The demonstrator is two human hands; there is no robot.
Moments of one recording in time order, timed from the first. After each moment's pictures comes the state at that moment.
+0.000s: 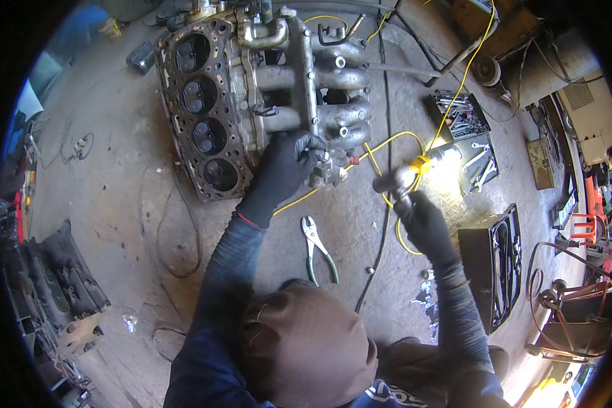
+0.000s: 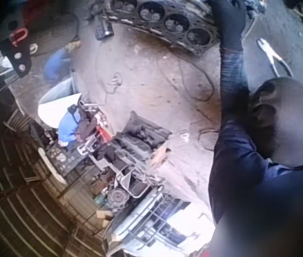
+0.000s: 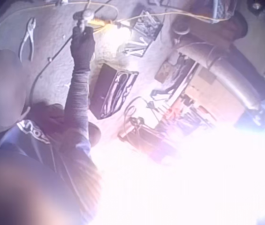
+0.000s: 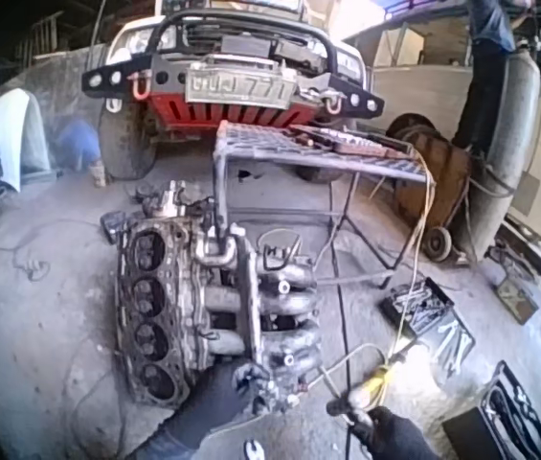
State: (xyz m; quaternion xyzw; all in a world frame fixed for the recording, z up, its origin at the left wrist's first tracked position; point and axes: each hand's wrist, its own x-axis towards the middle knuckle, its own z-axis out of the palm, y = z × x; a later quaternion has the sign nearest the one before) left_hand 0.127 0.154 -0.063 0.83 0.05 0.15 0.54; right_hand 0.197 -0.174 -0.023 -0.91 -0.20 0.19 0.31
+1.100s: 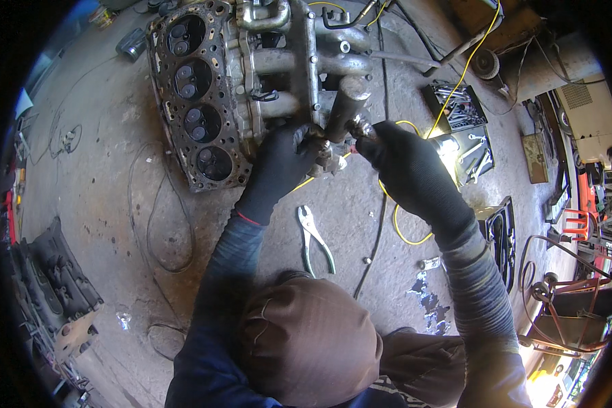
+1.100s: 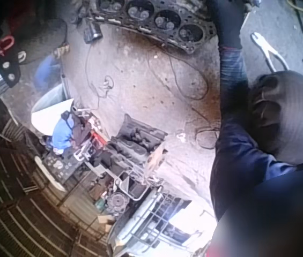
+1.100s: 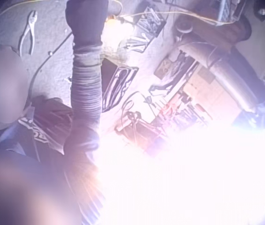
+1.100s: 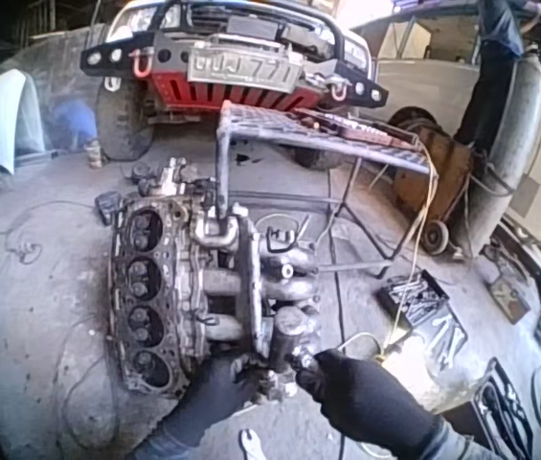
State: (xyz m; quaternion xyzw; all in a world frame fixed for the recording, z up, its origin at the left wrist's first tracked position) left_hand 0.122 0.148 -0.069 0.83 0.06 0.22 0.50; right_hand 0.207 -0.055 0.072 -0.87 -0.43 0.09 0.22
